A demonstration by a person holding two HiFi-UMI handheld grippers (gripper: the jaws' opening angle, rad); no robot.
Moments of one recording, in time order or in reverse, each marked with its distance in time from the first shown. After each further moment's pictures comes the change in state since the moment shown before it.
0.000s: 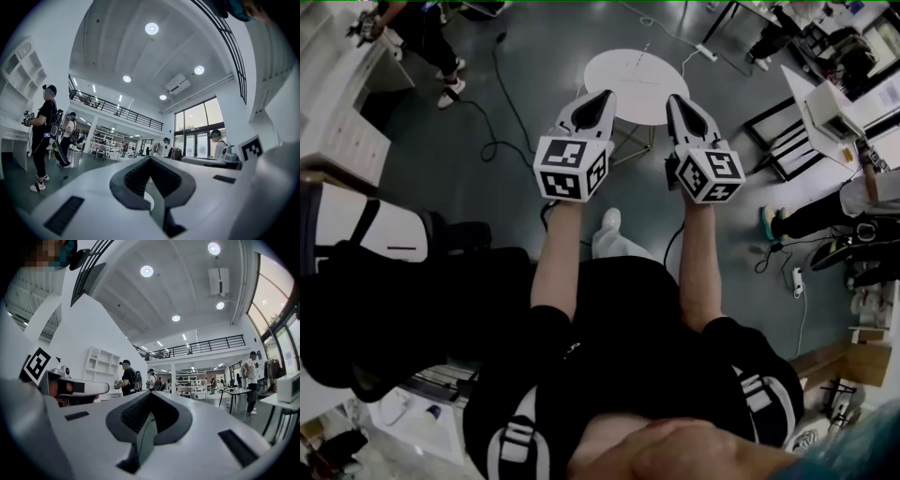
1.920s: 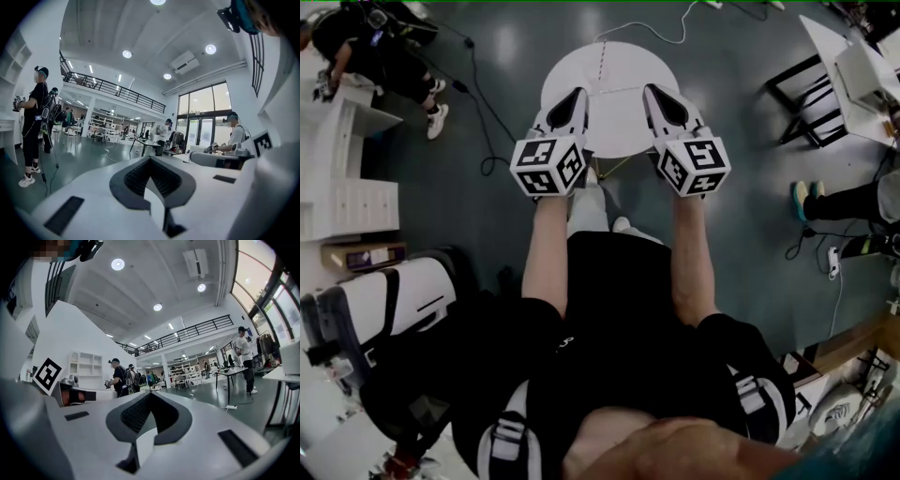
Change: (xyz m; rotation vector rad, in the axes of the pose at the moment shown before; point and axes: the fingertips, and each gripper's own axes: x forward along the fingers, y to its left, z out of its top) left arm 0.299 0.066 -0.113 -0.031 0.227 0.001; right arm 0.155 -0.236 -0.107 0.190 0.073 -0.054
